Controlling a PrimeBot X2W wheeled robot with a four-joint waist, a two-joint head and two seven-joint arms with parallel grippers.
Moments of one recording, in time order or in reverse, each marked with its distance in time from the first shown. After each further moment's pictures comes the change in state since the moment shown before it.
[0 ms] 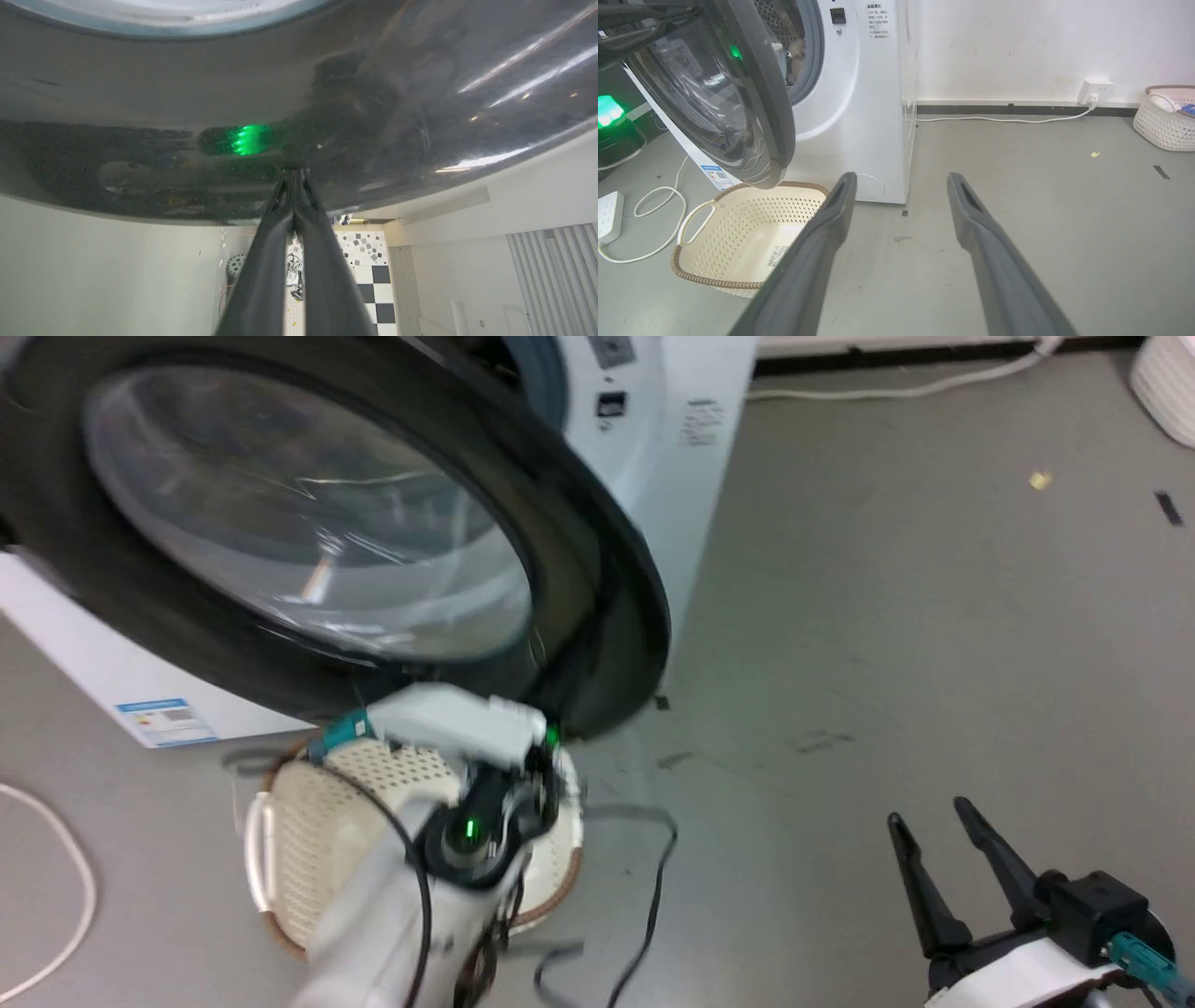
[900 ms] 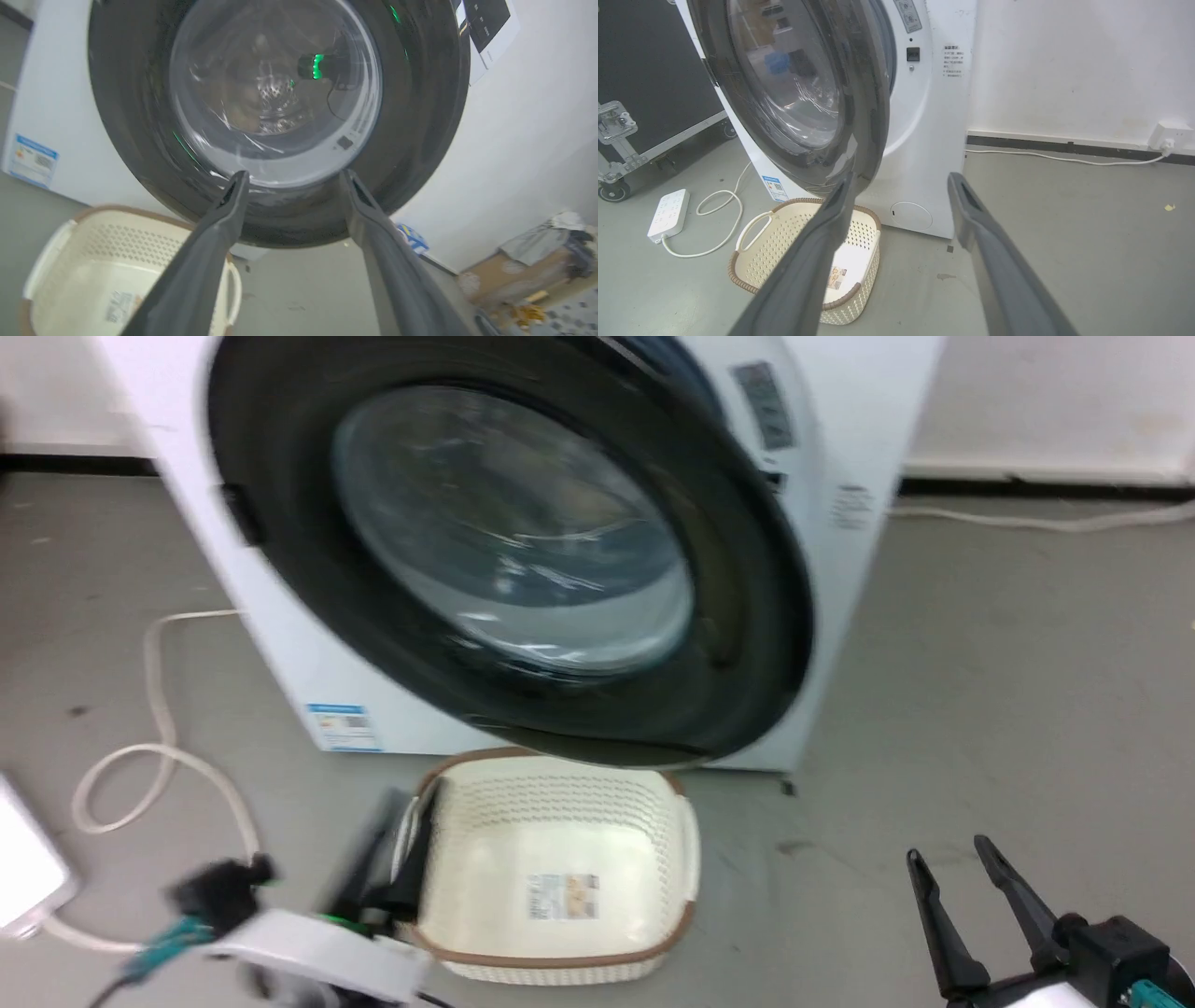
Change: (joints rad) left arm 0.397 0.274 -0.022 -0.281 0.484 -0.007 -0.270; right arm 0.084 -0.002 -0.011 -0.058 0.002 0.000 0.000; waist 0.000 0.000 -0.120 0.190
